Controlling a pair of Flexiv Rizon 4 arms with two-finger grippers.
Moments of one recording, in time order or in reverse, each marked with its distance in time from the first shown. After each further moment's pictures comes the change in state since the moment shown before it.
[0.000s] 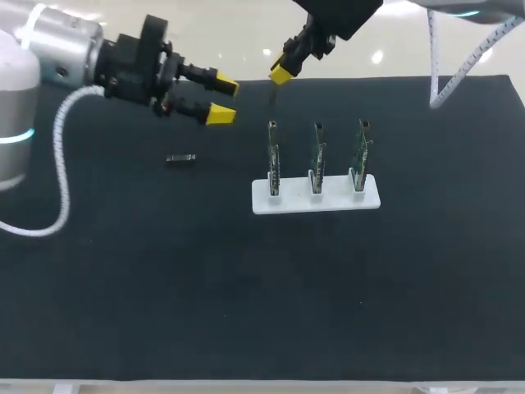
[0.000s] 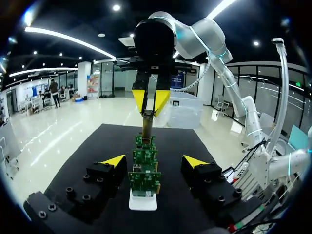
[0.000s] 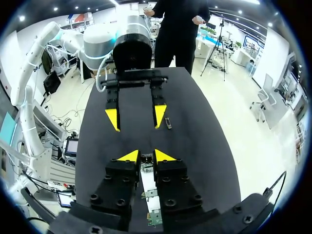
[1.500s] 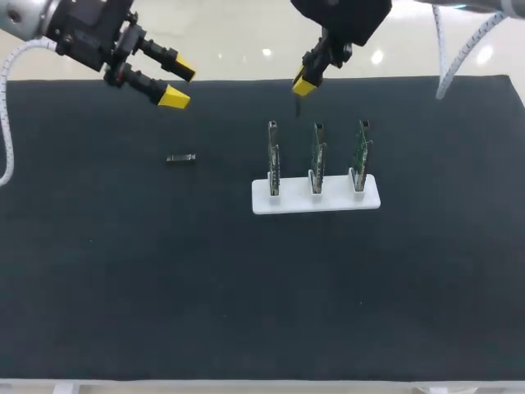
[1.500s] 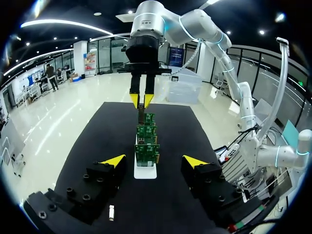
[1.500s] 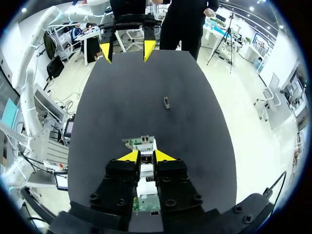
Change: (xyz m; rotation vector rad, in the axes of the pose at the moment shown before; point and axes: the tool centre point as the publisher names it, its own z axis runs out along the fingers) left arm 0.003 0.004 -0.061 0.015 0.224 0.014; right arm 0.050 -0.028 0.008 -0.037 0.140 -0.057
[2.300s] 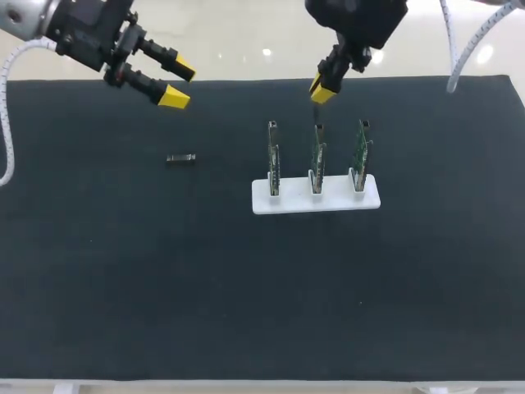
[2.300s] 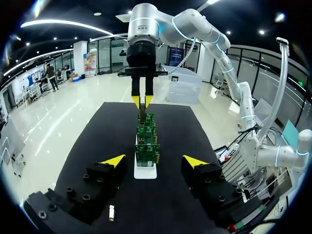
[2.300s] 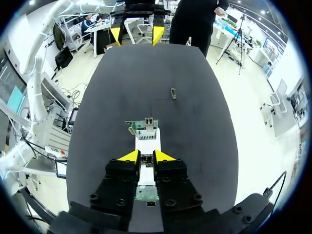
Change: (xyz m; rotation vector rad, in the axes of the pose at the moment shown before) left arm 0.000 0.000 0.000 0.000 -0.001 0.001; right arm 0.028 -0.001 -0.001 -0.059 0.038 -0.074
